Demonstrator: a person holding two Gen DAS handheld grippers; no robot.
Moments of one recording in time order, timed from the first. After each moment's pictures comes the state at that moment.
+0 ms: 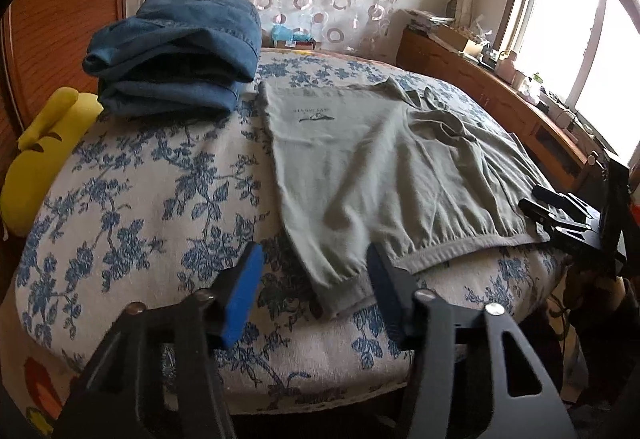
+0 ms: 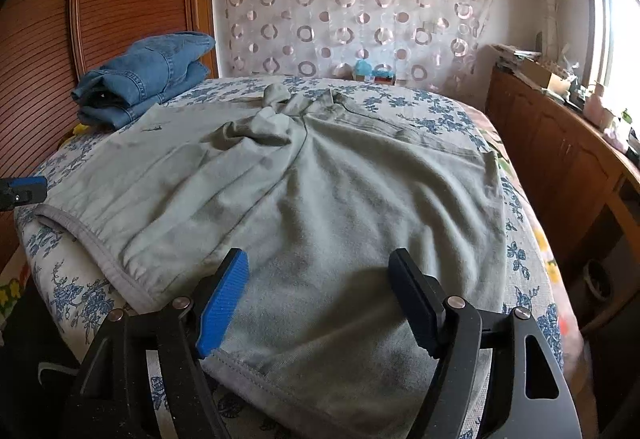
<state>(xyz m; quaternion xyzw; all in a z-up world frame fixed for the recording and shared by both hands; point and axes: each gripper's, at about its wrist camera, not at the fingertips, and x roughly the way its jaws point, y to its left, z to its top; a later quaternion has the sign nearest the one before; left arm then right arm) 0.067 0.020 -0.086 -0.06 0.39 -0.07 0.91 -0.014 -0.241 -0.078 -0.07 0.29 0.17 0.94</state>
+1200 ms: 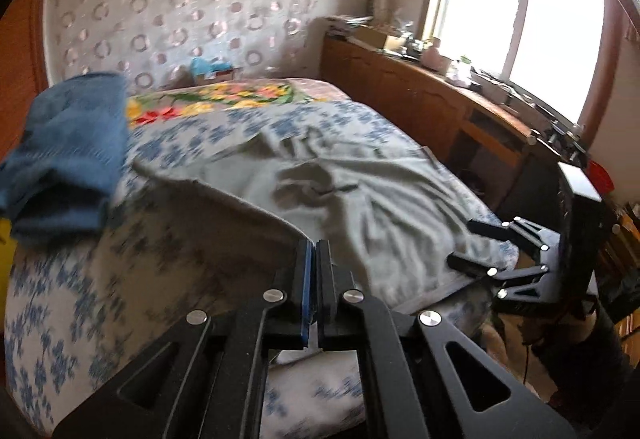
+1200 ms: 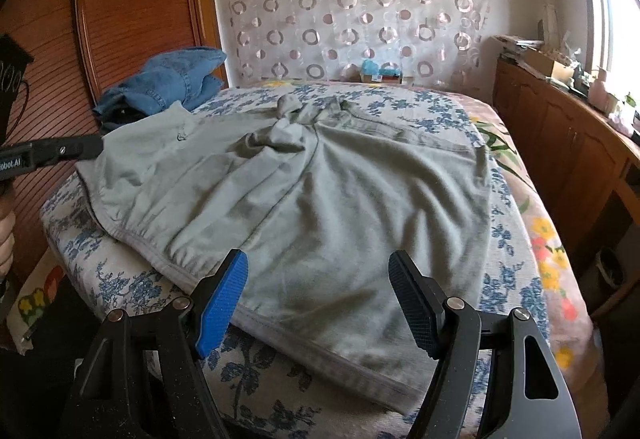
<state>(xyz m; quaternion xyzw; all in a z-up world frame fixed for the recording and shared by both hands) 0.104 -0.088 -0.018 -0.01 0.35 -0.20 0.92 -0.002 -0.257 -0.069 -0.03 0.30 0.19 0.93</state>
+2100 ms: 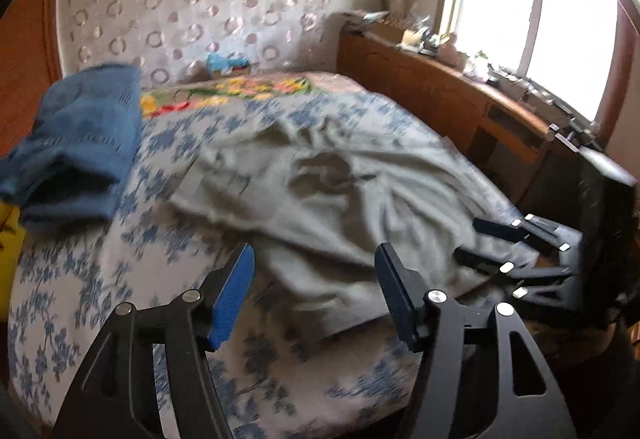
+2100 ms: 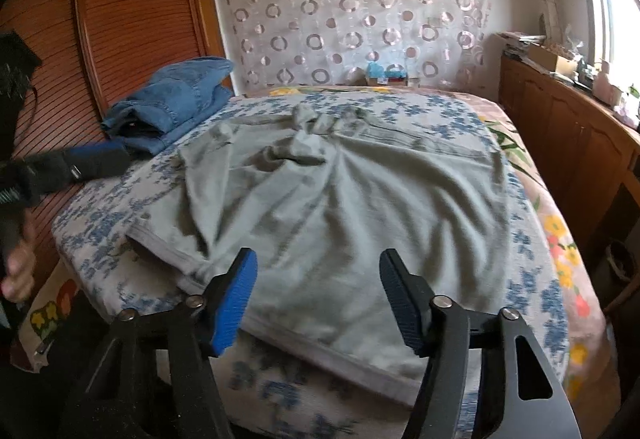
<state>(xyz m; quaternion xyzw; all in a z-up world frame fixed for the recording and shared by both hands) 0.101 -0.078 -0.043 0.01 0.37 -0.15 0.92 0.008 -0.221 -0.071 -0.01 0.30 0.22 0.93</state>
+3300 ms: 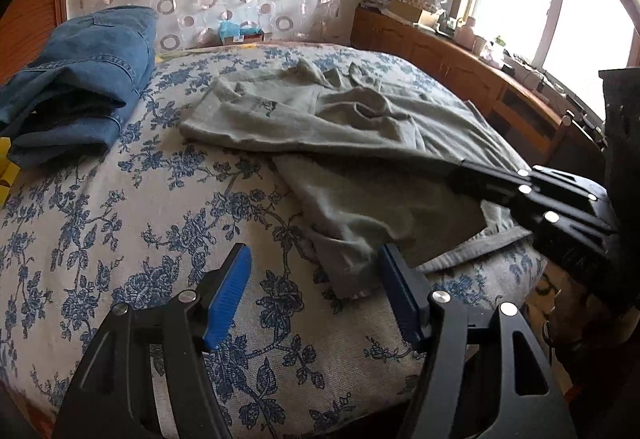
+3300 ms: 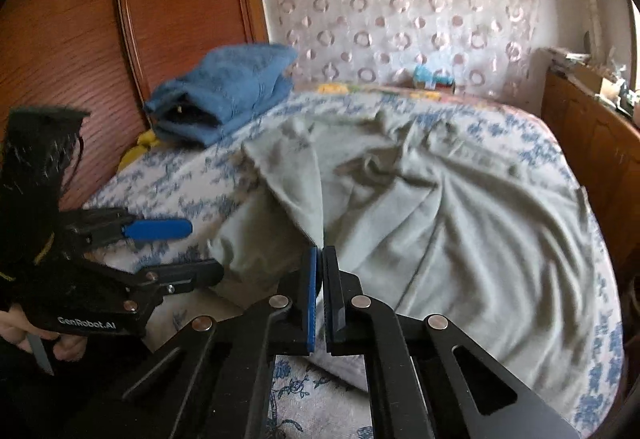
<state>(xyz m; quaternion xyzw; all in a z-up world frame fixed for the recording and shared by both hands) 0.093 -0.065 -0.083 -0.02 0.40 -0.14 0.91 0.027 -0.156 -0.067 -0.03 0.28 0.27 0.92</state>
